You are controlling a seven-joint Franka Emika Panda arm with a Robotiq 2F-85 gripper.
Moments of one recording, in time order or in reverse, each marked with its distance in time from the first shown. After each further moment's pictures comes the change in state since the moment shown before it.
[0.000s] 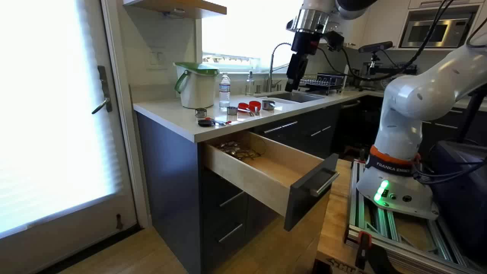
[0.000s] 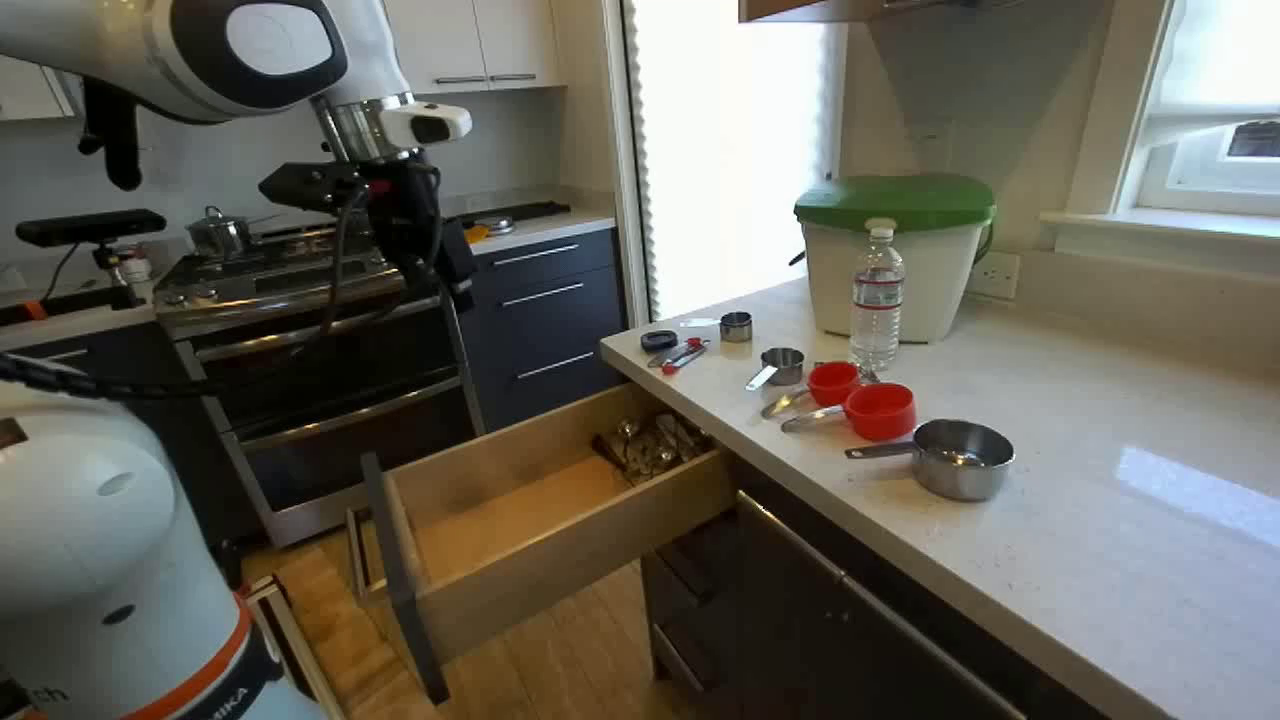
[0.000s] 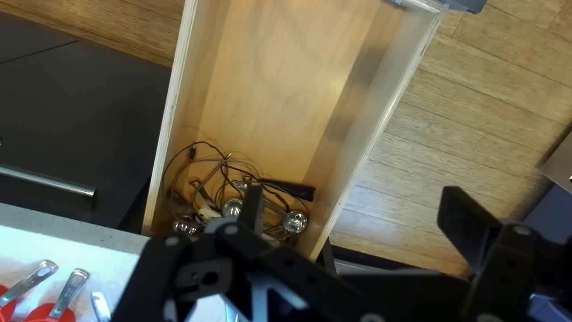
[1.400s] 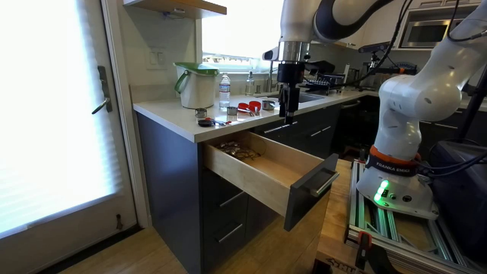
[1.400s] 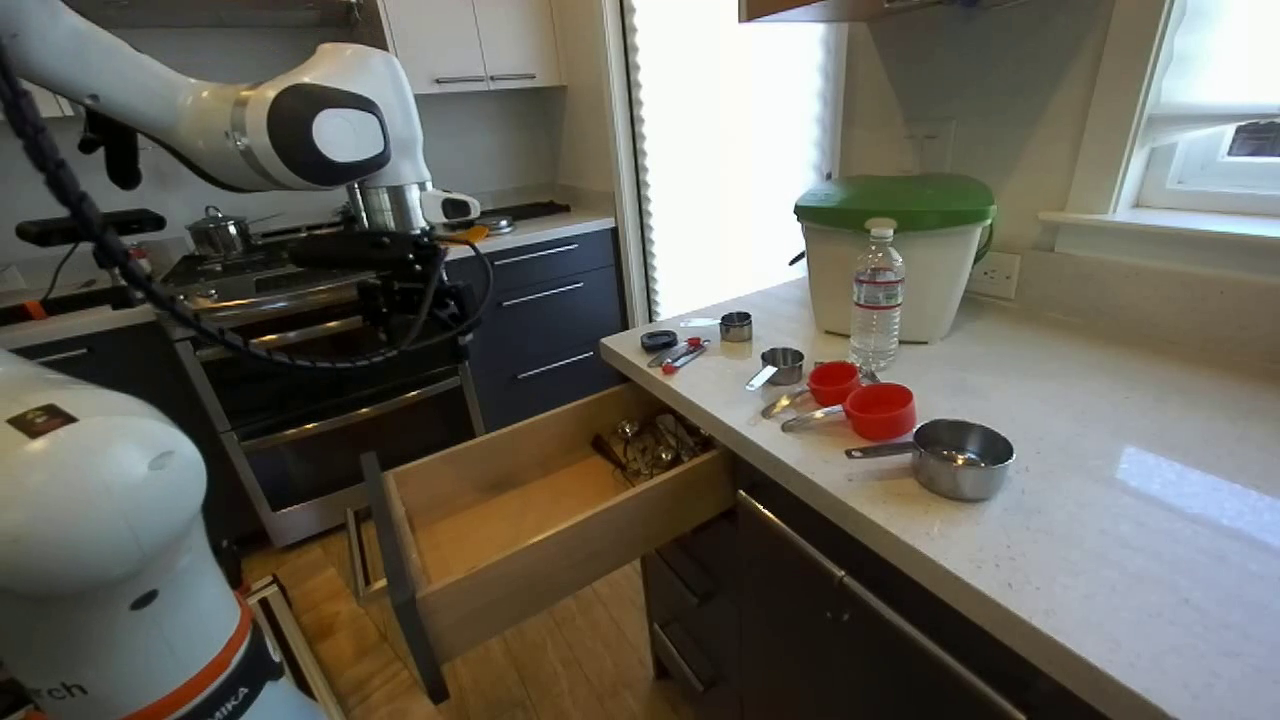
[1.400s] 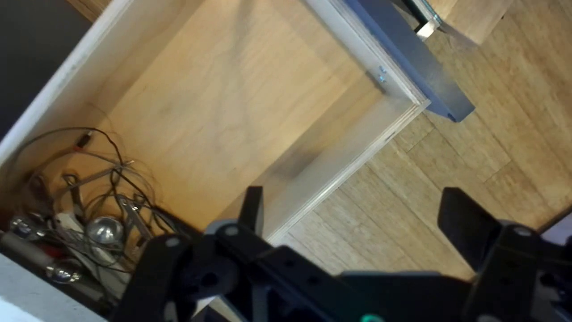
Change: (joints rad) arm 0.165 0.270 0.009 -0.004 0.003 0.109 -0.287
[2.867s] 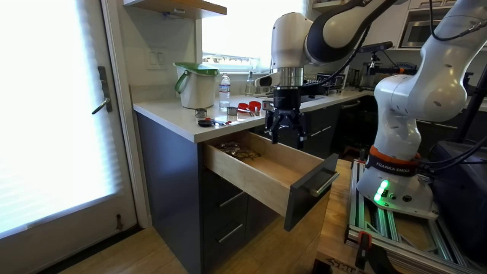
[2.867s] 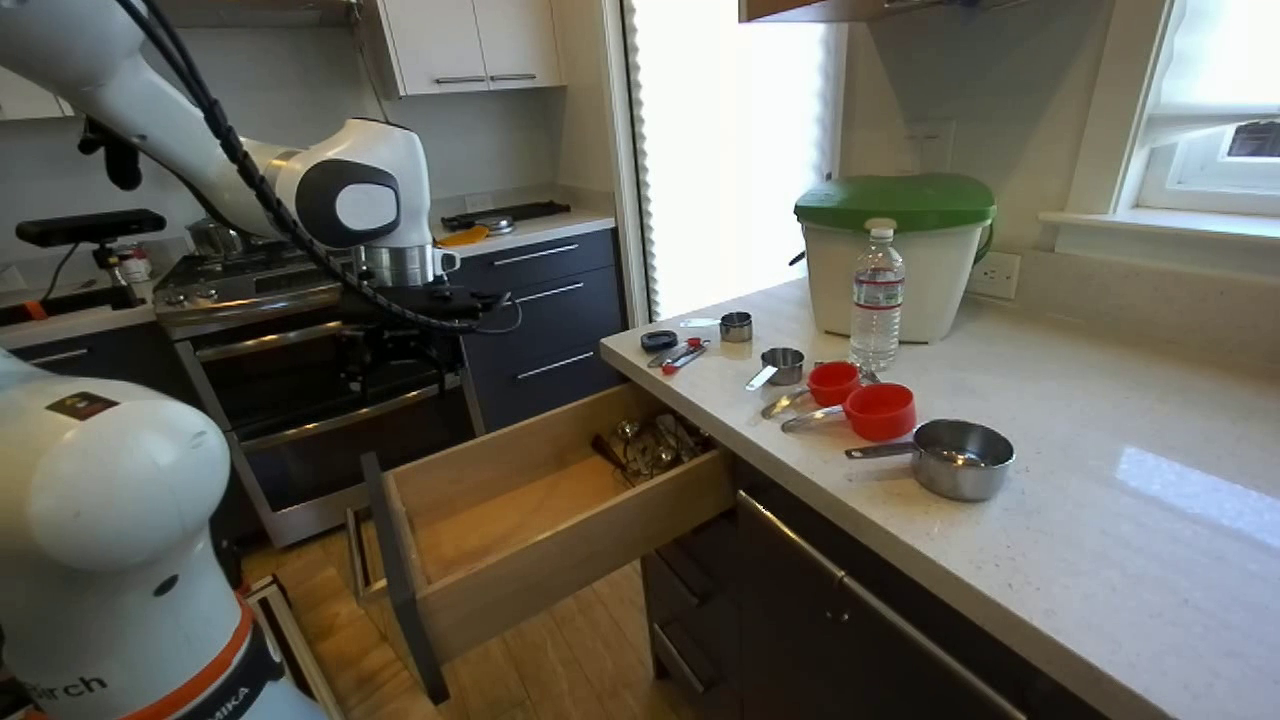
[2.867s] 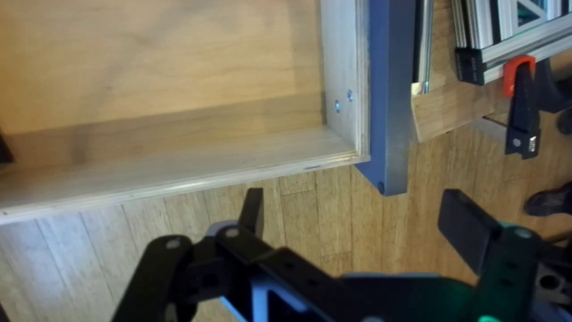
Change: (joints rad) arm 0.163 0.173 -0.063 -0.029 0.114 0.114 -0.668
